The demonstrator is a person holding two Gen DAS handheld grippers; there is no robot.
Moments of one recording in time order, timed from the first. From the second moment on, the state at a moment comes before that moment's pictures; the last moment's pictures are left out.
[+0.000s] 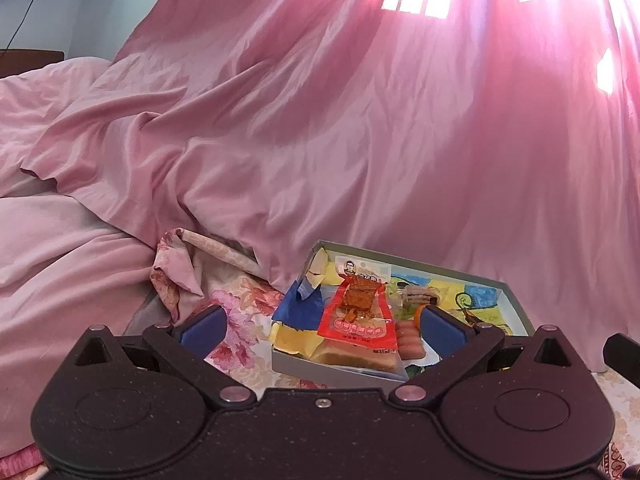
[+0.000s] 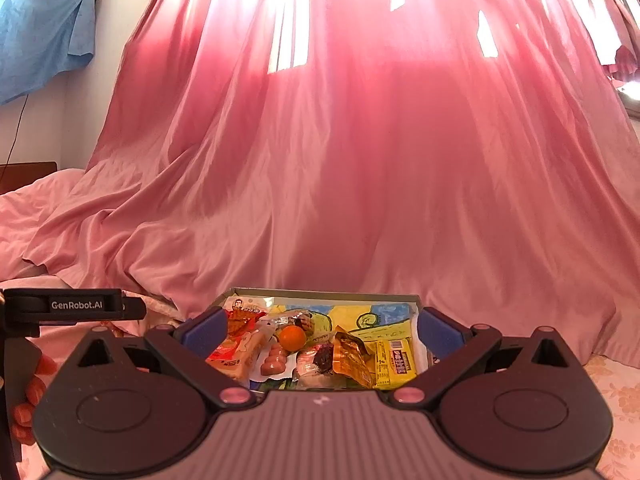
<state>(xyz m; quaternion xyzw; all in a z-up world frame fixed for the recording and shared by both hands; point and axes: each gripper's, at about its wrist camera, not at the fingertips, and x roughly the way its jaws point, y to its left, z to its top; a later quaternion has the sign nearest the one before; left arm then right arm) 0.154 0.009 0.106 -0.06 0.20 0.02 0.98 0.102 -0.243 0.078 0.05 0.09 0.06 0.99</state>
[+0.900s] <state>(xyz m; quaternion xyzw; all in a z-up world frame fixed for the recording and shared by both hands) 0.092 0.033 0.074 -0.02 0.15 0.02 0.99 0.062 -0.219 0.054 0.06 0.09 0.04 0.99</state>
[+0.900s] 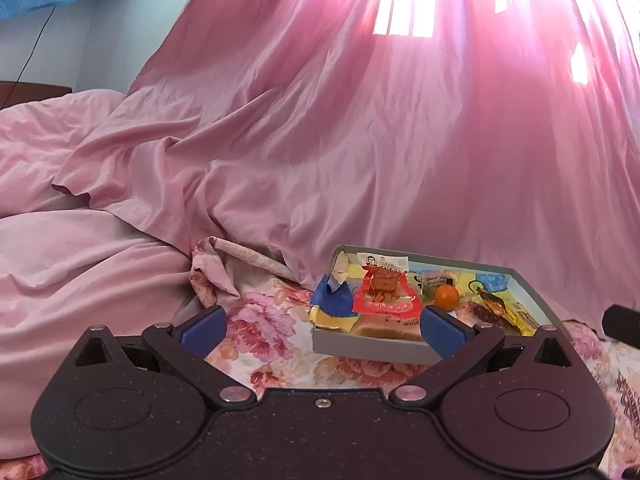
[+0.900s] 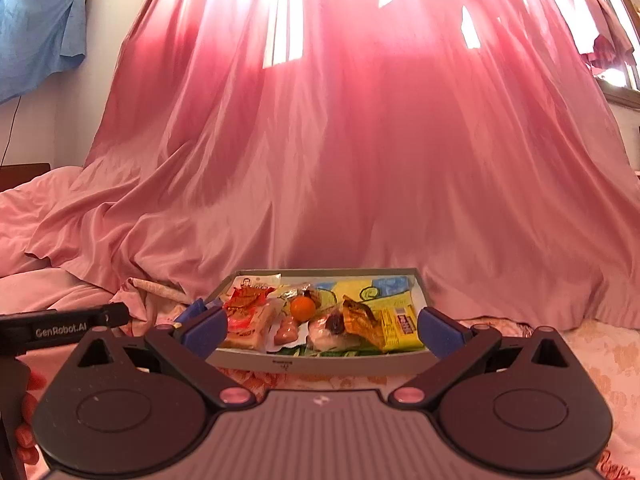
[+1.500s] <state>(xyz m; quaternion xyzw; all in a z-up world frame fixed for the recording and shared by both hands) 0.065 0.044 0.062 0.01 0.18 0.02 0.98 0.037 -0.196 0.045 0.05 0.10 0.04 0.99</state>
